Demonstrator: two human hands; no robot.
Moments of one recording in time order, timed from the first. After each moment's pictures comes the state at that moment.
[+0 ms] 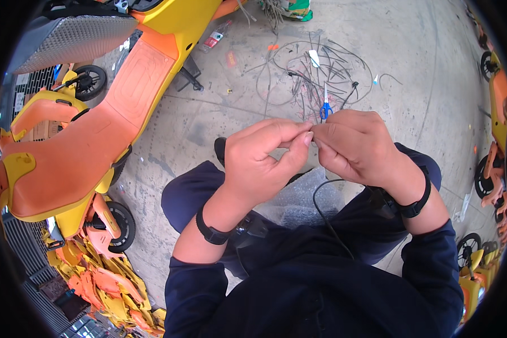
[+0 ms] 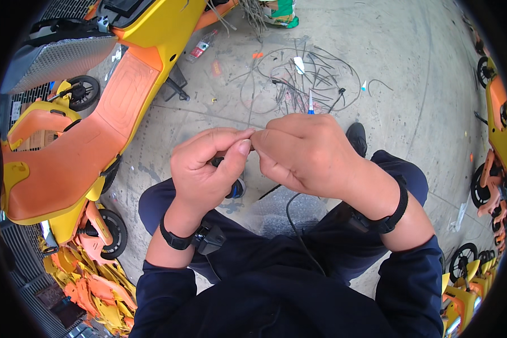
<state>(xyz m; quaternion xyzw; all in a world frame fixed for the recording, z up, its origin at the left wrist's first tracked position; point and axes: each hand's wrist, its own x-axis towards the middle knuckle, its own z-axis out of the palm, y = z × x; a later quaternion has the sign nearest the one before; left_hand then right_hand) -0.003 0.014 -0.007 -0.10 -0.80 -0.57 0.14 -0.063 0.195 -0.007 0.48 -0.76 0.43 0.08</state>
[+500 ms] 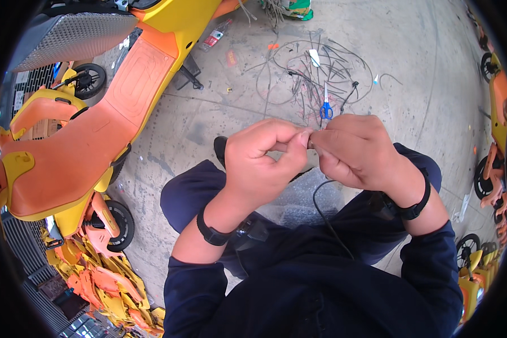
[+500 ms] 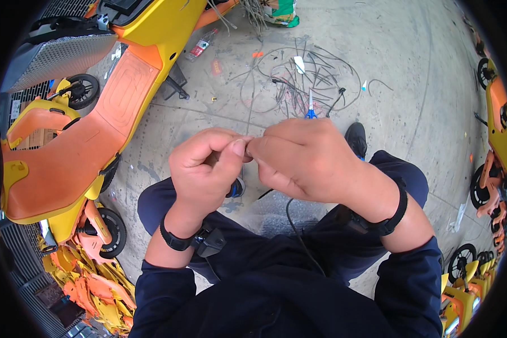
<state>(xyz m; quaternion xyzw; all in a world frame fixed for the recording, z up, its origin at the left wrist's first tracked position) 0.003 0.013 -0.014 -0.07 -0.77 -0.63 0.11 -0.059 0.194 -0.002 0.50 -0.73 0.46 0.07</state>
